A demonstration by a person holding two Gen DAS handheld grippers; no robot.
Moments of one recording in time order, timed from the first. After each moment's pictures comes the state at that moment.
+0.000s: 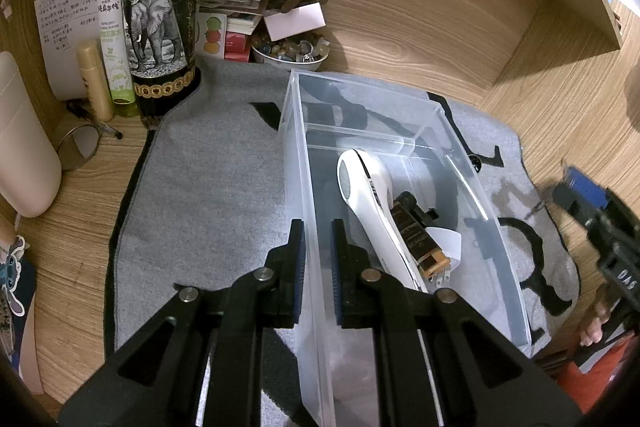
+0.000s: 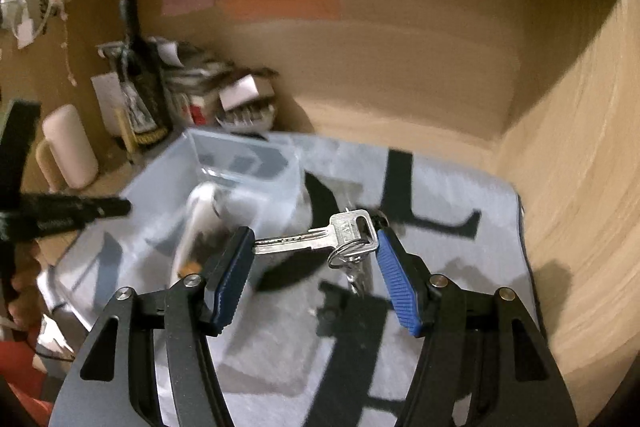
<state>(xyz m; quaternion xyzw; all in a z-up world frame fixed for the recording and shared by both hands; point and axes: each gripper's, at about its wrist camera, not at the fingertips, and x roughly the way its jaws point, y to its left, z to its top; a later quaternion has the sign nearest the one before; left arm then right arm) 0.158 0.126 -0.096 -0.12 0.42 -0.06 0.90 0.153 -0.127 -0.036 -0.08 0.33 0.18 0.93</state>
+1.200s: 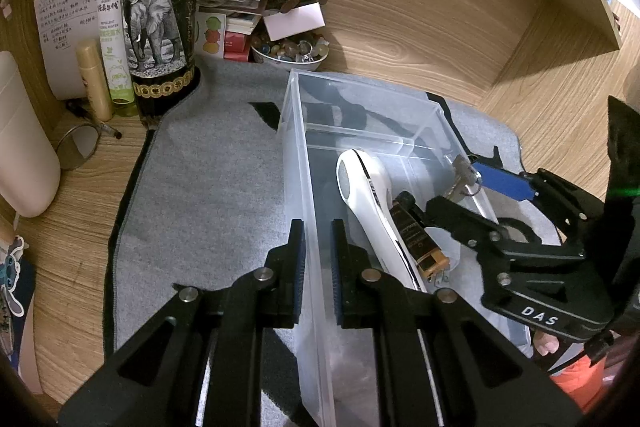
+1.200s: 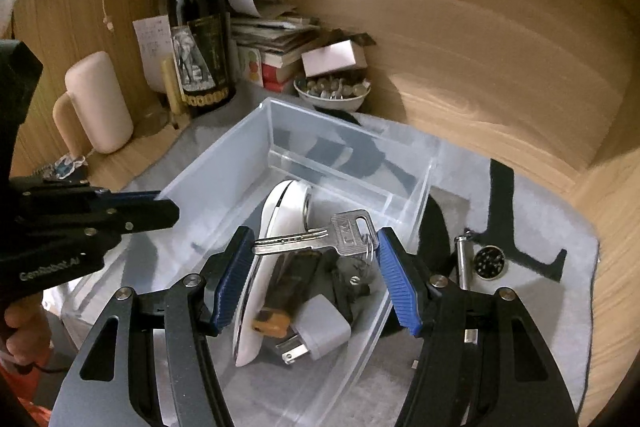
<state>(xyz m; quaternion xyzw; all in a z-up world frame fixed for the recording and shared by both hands) 0.159 0.126 -0.097 -0.12 0.42 -0.06 0.90 0.184 -0.039 -0.078 -0.13 0.39 0.26 0.88</state>
